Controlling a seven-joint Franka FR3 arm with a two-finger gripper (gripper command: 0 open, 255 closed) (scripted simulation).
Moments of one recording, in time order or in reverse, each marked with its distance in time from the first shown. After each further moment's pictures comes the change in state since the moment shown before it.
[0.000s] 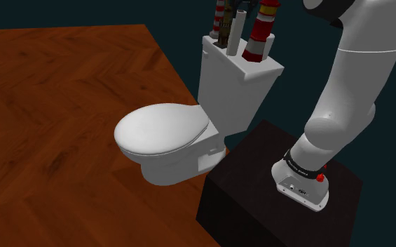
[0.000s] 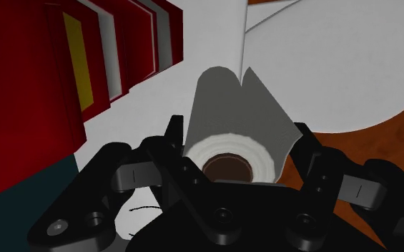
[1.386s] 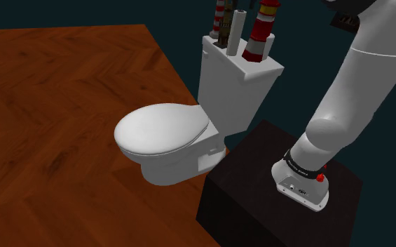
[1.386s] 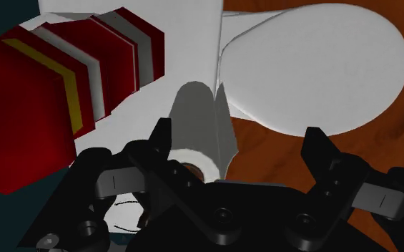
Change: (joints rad) arm 0.046 -0.127 0.021 -0.067 -0.029 -0.040 0.020
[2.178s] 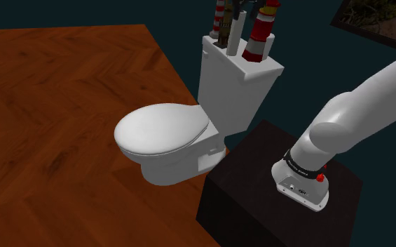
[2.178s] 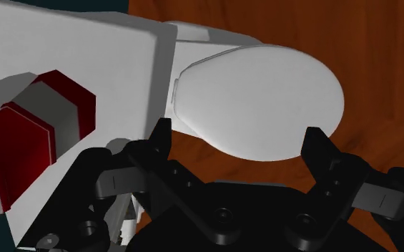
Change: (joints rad) arm 0.108 -0.501 0.130 -0.587 -0.077 0.154 0.082
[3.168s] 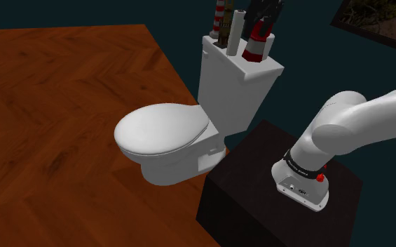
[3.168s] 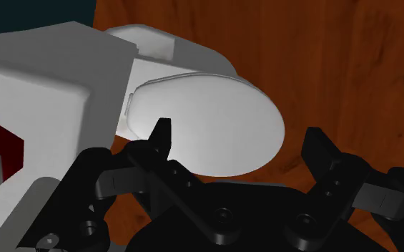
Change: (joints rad) arm 0.070 -0.453 0.141 -0.389 0.053 -0.001 0.057
